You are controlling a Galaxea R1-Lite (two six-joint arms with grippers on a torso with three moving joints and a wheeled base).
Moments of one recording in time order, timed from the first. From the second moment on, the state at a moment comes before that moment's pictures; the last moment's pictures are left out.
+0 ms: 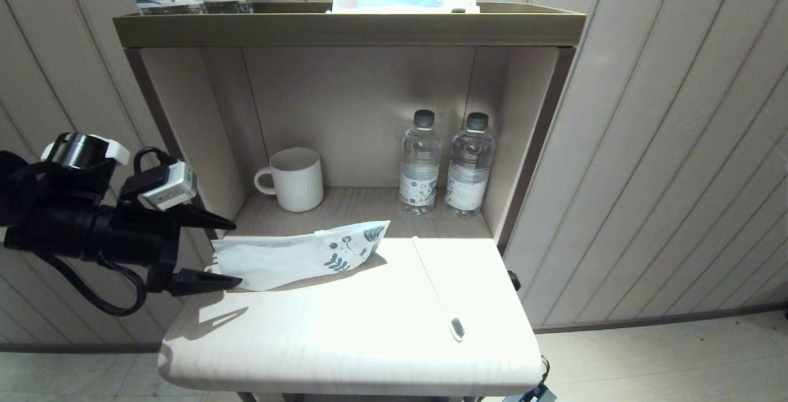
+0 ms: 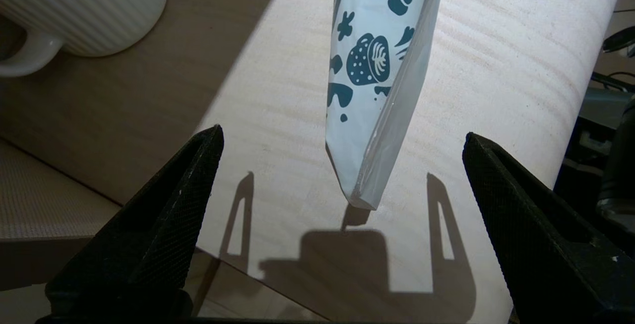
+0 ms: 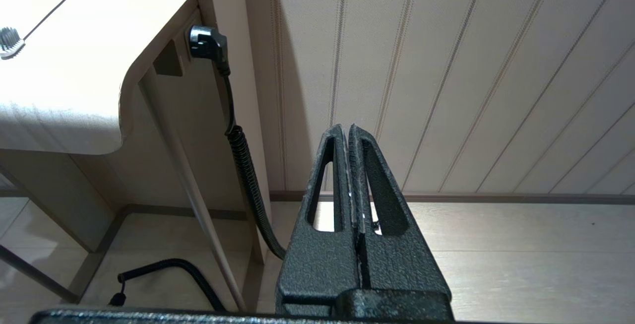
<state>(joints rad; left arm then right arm) 0.03 1.73 -1.13 0.37 -0.83 1.03 0.01 0.00 0.00 0.00 0.00 0.00</state>
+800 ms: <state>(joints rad) -0.02 1.79 -1.17 0.38 -0.82 1.04 0.01 0.00 0.00 0.00 0.00 0.00</state>
